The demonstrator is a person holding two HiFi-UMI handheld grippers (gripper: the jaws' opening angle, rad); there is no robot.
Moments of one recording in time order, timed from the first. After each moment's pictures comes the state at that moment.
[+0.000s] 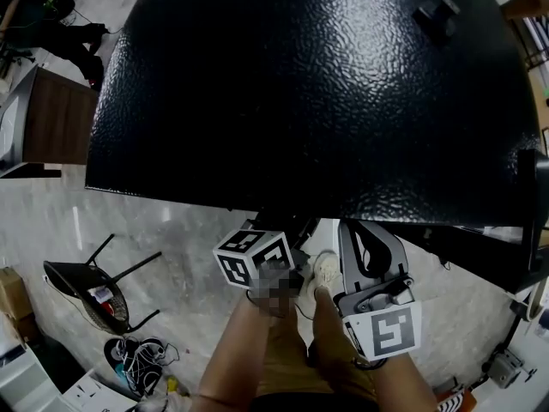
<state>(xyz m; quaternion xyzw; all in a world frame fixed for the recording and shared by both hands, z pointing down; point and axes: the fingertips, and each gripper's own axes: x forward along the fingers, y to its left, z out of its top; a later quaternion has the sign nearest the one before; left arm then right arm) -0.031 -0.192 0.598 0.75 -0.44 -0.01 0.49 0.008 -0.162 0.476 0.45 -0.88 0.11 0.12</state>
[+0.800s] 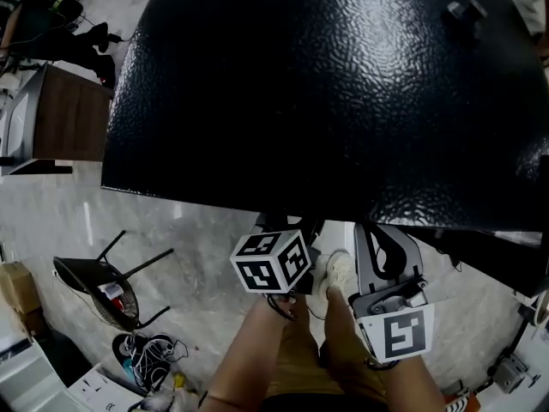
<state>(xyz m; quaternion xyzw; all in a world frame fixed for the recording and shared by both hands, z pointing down) -0.065 -0.184 0.624 0.70 -0.53 0.07 0.47 0.005 -0.168 0.476 0.47 -0.87 0.12 0.11</state>
